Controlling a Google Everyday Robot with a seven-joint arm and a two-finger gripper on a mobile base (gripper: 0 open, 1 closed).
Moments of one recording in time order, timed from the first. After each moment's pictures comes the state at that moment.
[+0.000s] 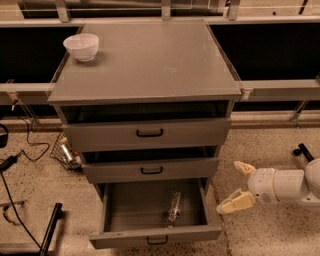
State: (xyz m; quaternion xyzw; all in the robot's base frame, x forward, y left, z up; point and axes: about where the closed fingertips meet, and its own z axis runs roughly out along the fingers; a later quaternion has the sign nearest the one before) arm 0.478 -0.218 0.624 -0.43 0.78 0.25 0.38
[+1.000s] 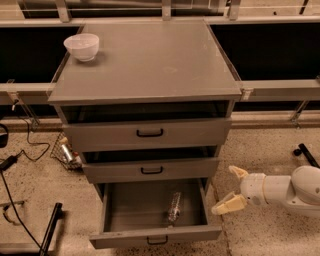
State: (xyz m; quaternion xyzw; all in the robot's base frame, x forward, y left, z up) arm 0.497 -0.218 0.572 -0.43 0.78 0.25 0.38
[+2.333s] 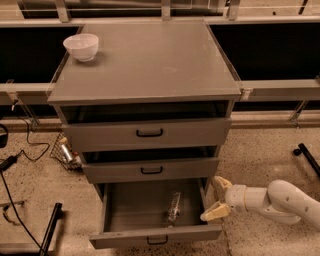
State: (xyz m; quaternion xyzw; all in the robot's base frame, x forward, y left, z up) arm 0.525 -0.198 0.458 -0.44 0.76 0.28 0.40
